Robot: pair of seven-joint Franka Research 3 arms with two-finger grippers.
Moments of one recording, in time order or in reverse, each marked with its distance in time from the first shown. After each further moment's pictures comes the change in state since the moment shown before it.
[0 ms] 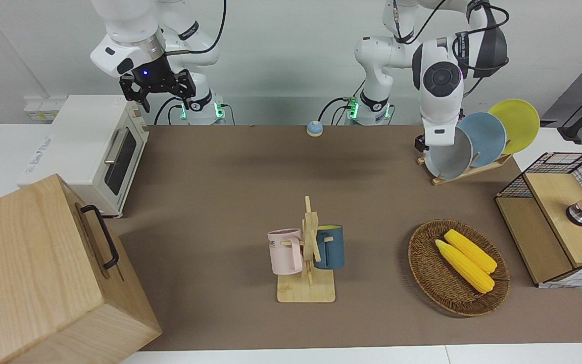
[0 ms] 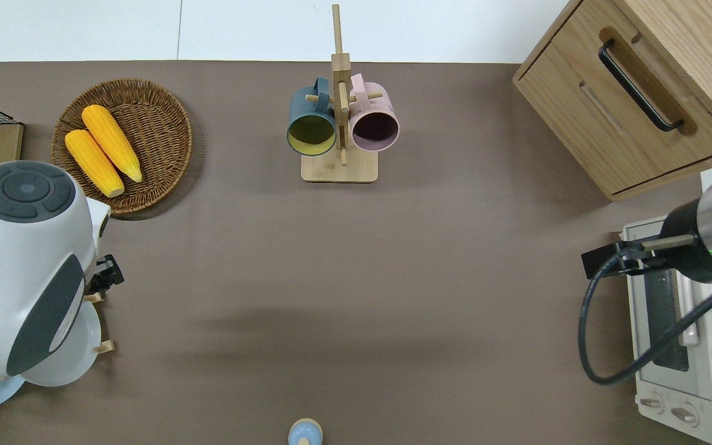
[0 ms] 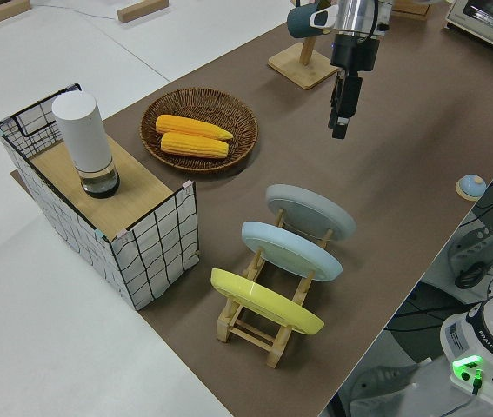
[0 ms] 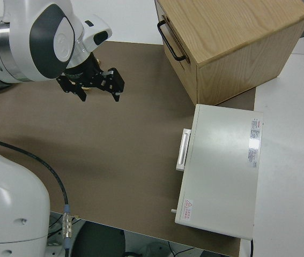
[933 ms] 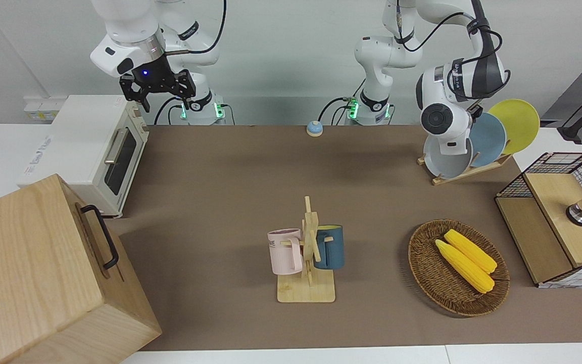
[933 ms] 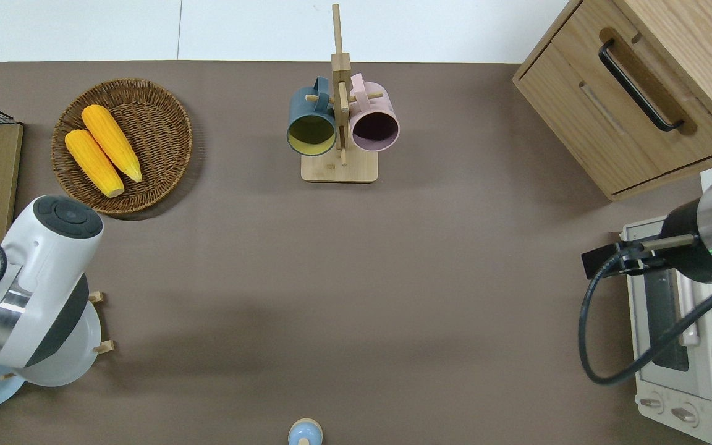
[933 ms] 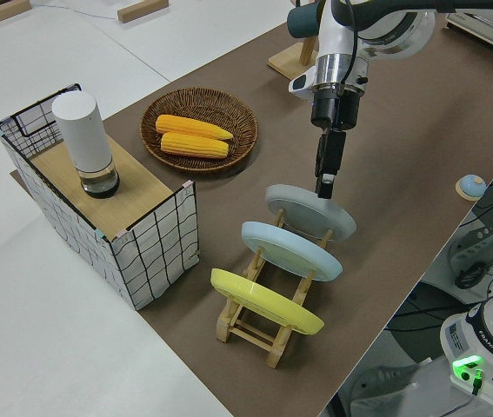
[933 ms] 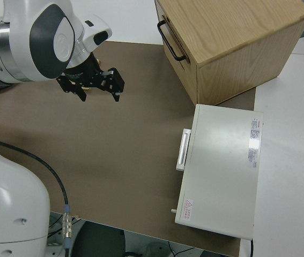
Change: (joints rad) left arm 0.004 0.029 0.089 -0.174 0.346 -0.110 -0.005; right arm 0.000 0.000 0.000 0.000 0.000 0.000 0.000
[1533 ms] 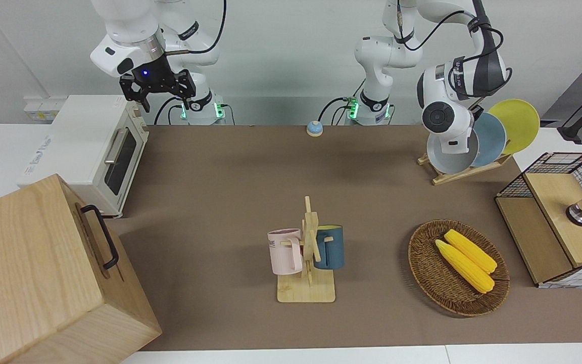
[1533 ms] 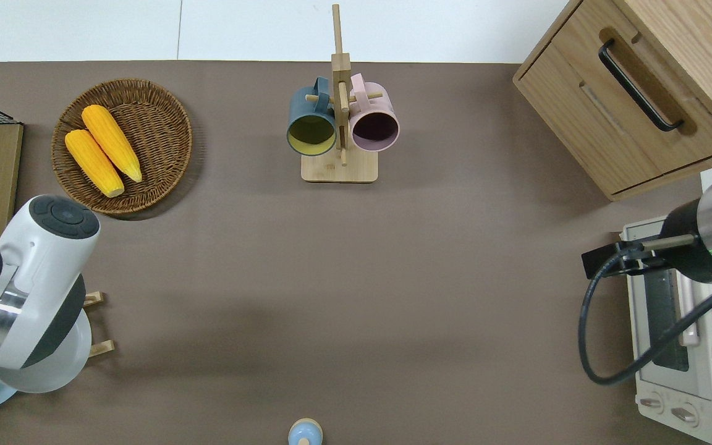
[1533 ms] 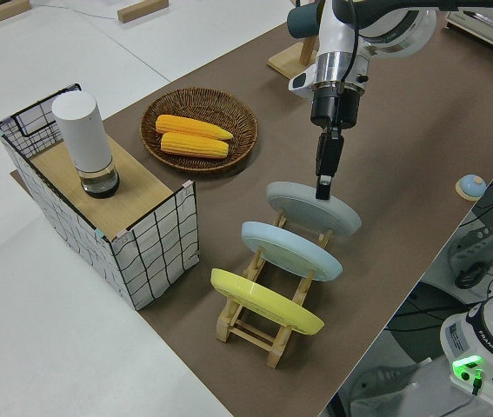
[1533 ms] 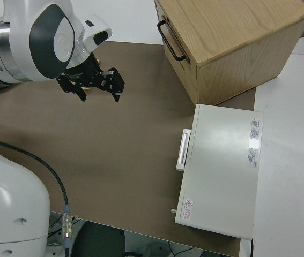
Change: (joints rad) left arm 0.000 -0.005 0.003 0.002 0.008 -0.001 0.006; right arm 0.000 0.000 0.000 0.000 0.000 0.000 0.000
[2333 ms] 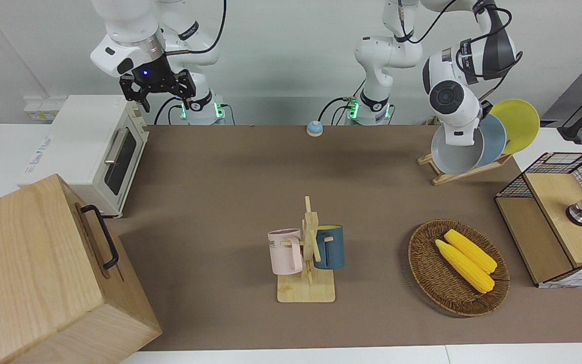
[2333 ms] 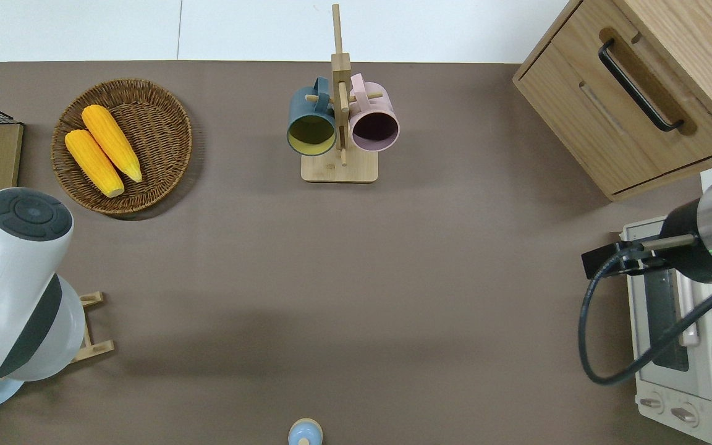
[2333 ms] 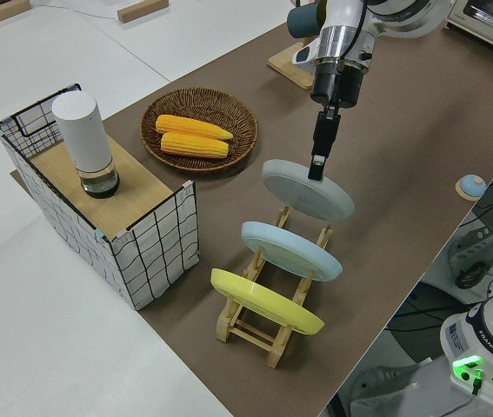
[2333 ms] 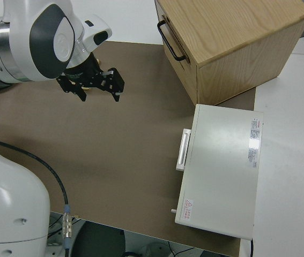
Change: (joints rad) left arm 0.000 -0.046 0.002 0.043 -0.002 0.045 0.118; right arm 0.000 0.000 0.000 0.000 0.000 0.000 0.000
